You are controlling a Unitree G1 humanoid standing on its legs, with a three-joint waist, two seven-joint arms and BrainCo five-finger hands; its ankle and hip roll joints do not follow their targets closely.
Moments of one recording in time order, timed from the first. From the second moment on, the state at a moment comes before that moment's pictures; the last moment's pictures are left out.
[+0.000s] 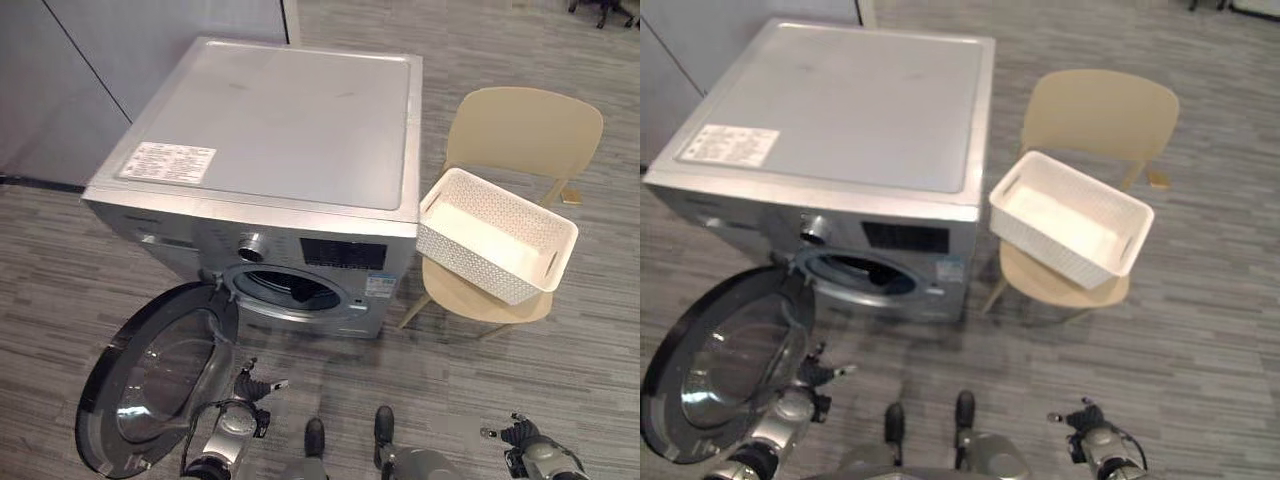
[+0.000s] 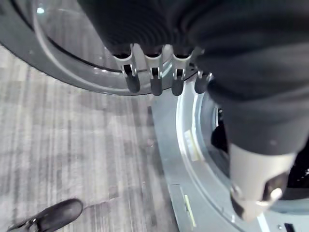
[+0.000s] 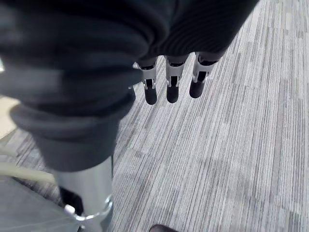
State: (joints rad) left arm -0.11 0.34 -0.28 0.81 -0.06 -0.03 0.15; right arm -0.12 -0.31 0.16 1.23 0.04 0.00 -0.17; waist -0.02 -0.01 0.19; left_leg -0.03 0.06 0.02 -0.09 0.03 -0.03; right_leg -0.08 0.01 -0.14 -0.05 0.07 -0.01
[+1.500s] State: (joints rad) left arm -0.20 0.35 -0.50 0.60 -0.02 0.00 0.13; right arm -0.07 -0.28 0.22 1.21 -0.03 0.03 -0.16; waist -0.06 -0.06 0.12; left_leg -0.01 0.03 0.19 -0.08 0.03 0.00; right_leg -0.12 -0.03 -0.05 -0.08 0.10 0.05
